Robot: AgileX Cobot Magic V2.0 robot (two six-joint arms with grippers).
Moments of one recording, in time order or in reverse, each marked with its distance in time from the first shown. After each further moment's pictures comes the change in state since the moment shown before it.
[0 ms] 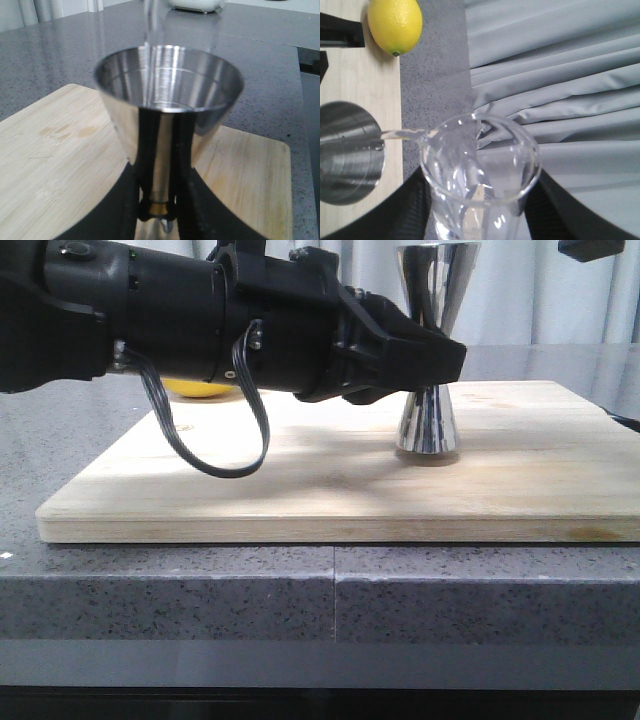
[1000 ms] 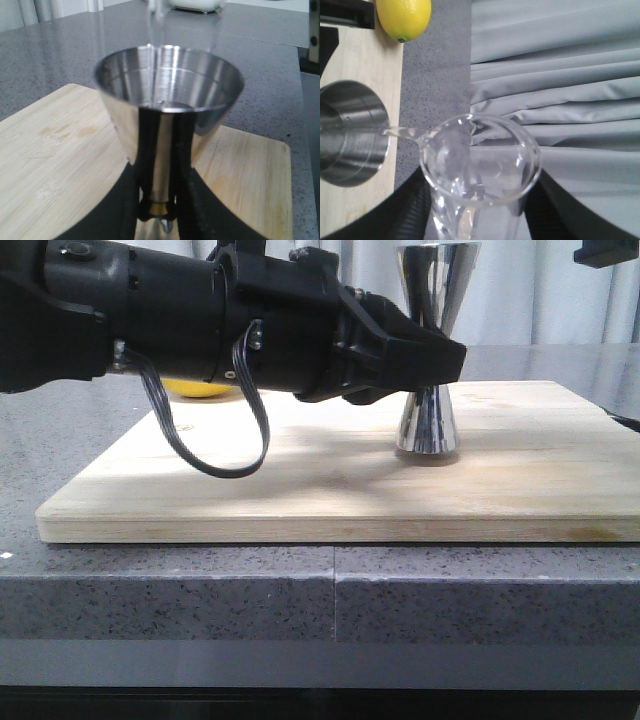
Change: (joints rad) left arm 0.000 0.000 0.000 0.000 0.000 0.000; right arm 0.000 0.000 0.000 -0.111 0.012 0.003
